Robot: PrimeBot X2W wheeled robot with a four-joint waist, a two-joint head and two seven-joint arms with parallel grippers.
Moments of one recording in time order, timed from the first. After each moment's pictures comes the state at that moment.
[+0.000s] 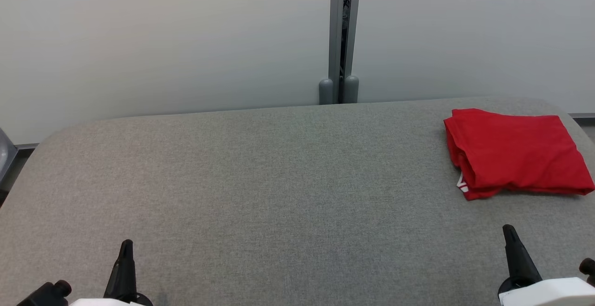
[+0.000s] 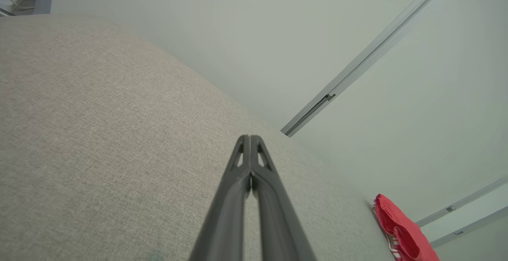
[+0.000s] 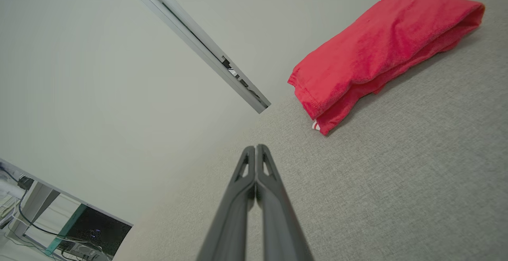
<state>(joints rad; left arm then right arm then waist) 0.09 0.09 0.04 0.21 -0.81 -0.05 -0.10 0.04 -0.07 -0.04 0.24 0.83 0.13 -0.09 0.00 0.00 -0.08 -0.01</state>
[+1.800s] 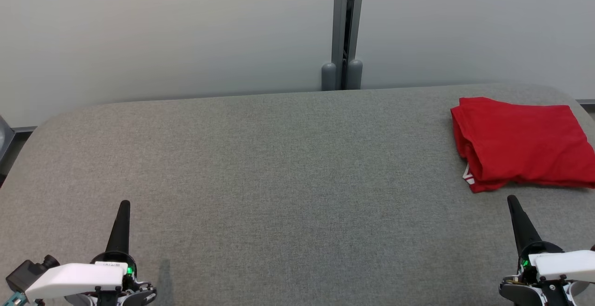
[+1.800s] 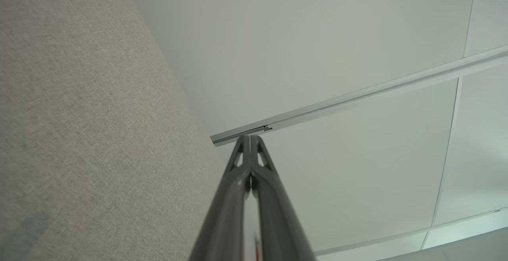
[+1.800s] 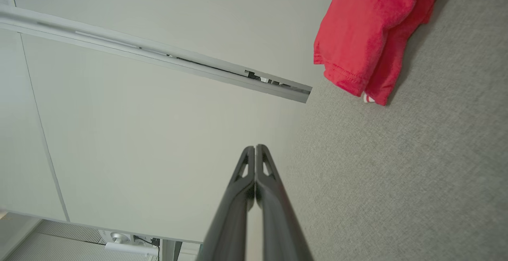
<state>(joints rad) -0.04 0.06 0.09 0.24 -1.36 -0.11 0.05 -0.06 -0.06 -0.09 0.24 1.37 0.13 0.05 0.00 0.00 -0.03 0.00</state>
